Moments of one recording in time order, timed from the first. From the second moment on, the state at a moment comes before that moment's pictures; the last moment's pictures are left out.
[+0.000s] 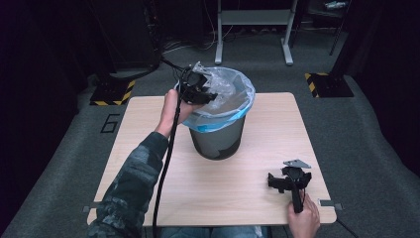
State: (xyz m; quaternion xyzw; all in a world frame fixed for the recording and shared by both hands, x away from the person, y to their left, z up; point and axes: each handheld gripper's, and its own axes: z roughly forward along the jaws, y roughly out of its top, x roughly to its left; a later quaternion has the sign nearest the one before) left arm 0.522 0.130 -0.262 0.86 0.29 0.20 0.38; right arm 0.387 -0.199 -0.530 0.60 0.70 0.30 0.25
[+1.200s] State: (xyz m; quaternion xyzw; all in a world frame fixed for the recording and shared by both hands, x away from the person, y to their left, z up) left arm 0.452 0.212 -0.273 0.84 0.29 0.20 0.42; right arm 0.387 -0.199 -0.530 0.59 0.70 0.30 0.25
